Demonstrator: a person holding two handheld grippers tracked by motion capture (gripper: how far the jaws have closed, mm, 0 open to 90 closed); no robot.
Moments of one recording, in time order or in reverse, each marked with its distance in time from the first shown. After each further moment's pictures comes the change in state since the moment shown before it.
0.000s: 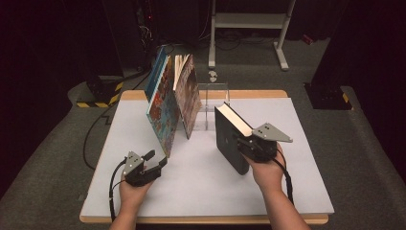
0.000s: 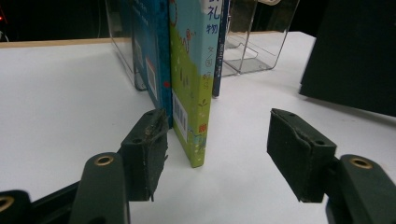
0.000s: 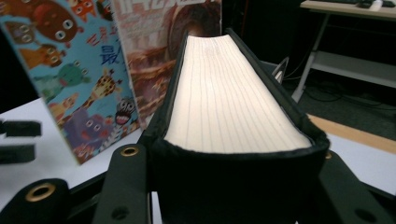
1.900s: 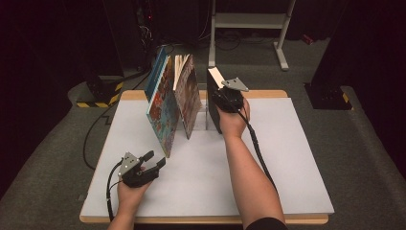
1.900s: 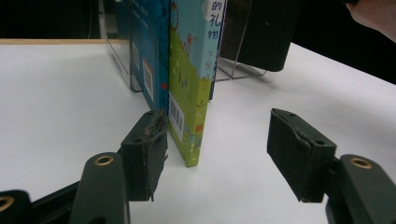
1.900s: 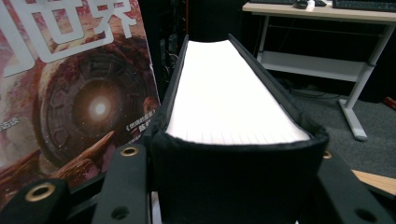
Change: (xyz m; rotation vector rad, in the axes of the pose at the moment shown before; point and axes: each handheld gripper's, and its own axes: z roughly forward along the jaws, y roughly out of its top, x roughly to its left) left arm 0.006 -0.002 -0.006 -0.025 -0.034 -0.044; right arm -0.019 0.053 0.163 -0.005 -0.236 0.097
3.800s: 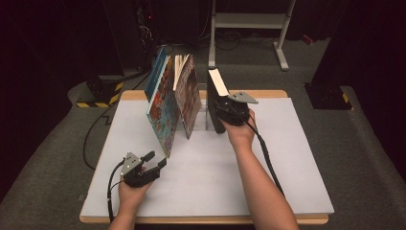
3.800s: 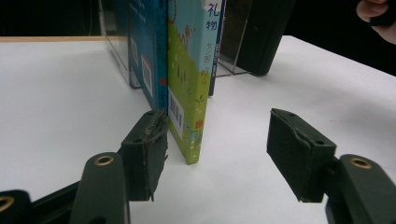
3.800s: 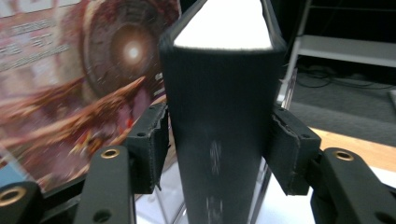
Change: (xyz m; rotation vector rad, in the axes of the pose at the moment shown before) left arm -0.002 -0.002 0.004 0.019 0.005 0.017; right arm -0.020 -0.036 -0.026 0.047 0.185 0.007
